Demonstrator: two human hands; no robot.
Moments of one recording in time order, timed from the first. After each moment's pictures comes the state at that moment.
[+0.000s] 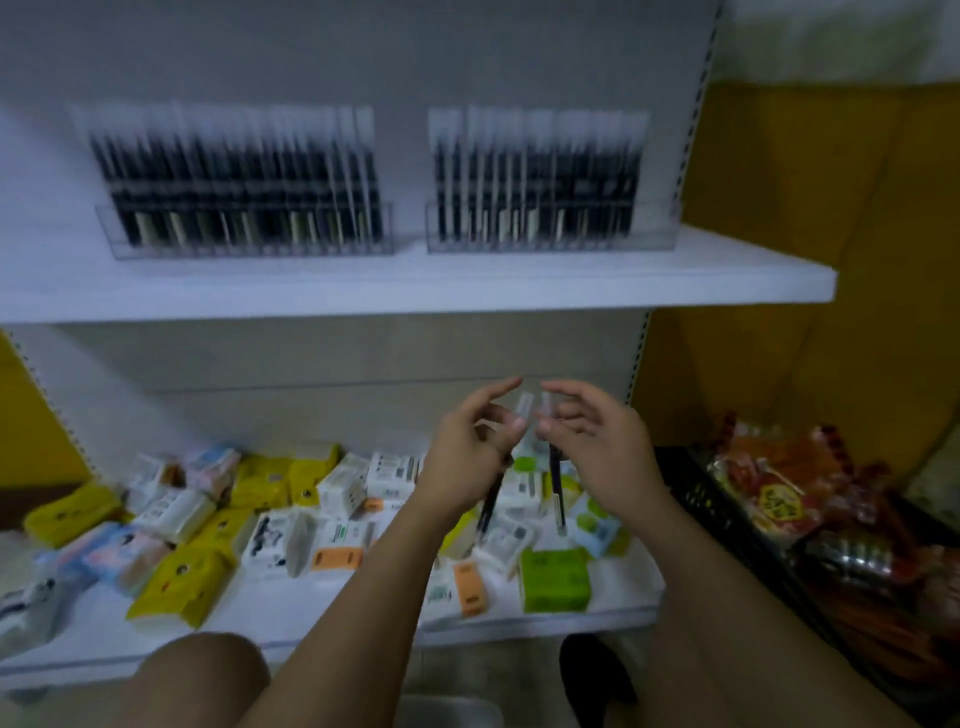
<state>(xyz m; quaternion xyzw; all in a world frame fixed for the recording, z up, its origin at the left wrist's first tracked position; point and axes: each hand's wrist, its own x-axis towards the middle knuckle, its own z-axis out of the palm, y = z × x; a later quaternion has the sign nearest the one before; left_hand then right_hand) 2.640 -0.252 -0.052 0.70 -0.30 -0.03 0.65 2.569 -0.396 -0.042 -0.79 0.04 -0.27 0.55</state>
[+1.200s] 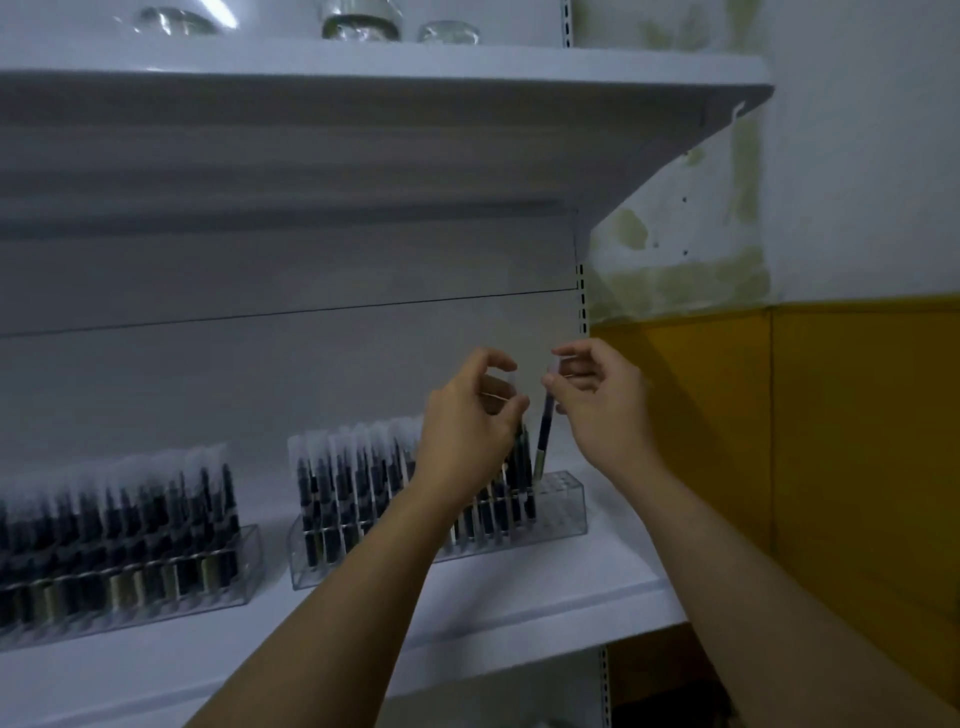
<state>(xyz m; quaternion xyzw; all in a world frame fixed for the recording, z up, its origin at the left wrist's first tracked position) 2.740 -0.433 0.219 0.69 -0.43 0.24 0.53 2.679 -0.565 0.218 -0.71 0.00 -0.53 0.46</state>
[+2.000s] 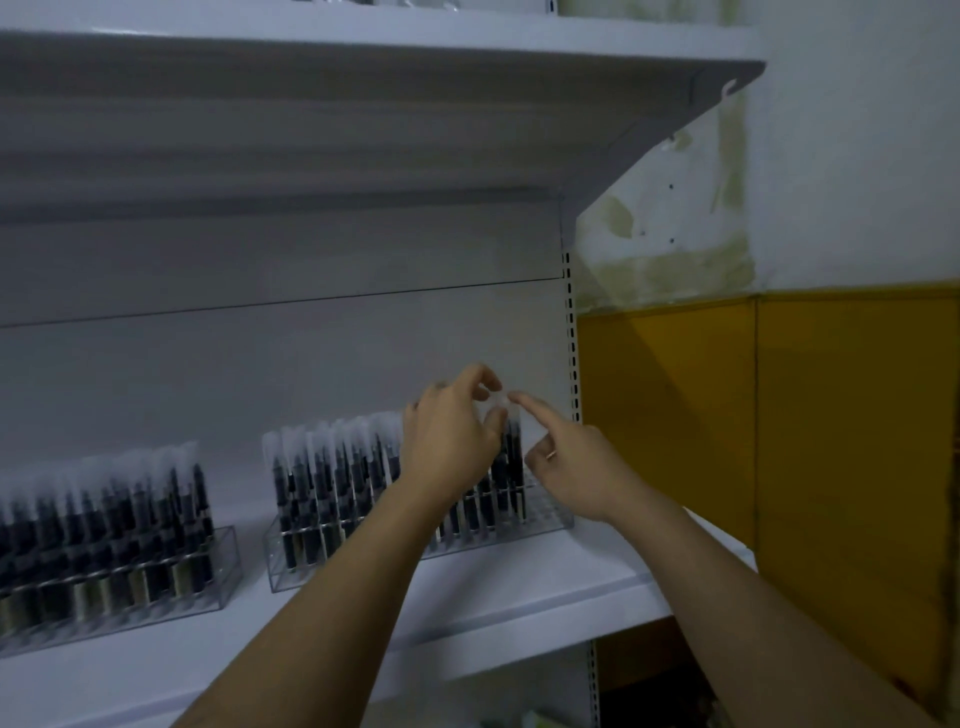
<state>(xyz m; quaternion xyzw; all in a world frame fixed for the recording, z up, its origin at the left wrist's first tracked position) 2.759 -0.442 0.209 0.80 -0.39 0.28 0.35 2.689 -0.580 0.174 -0.91 0.03 -0.30 0.29</state>
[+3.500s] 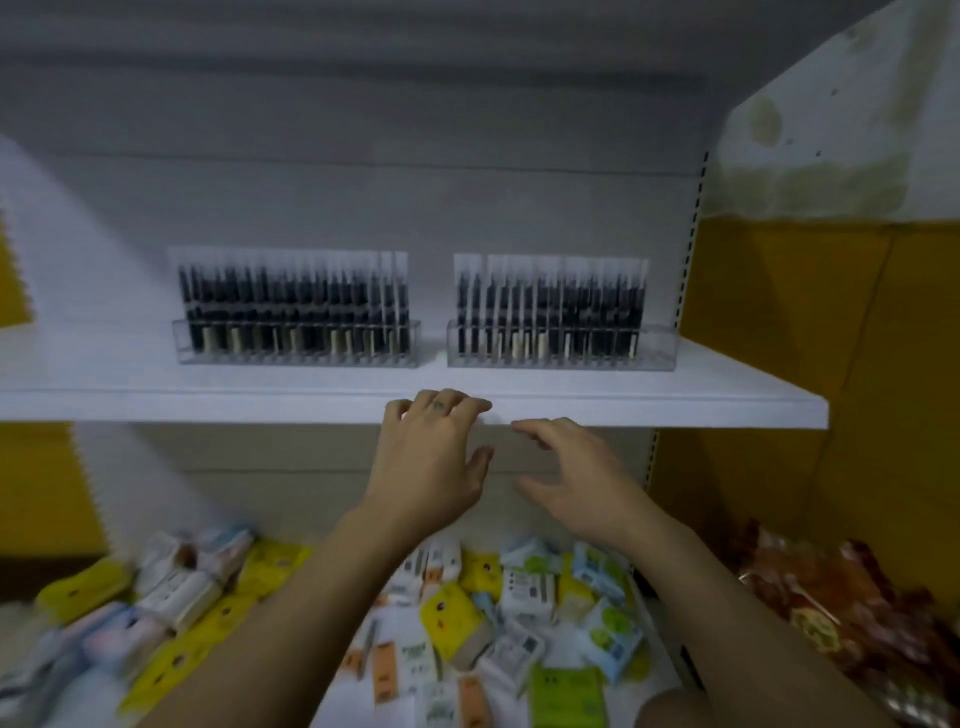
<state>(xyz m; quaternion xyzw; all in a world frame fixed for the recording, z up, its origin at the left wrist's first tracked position) 2.653 -0.224 0.067 0.87 -0.32 0.34 0.16 2.594 -0.398 0.057 -0.95 -0.04 -0.21 0.23</state>
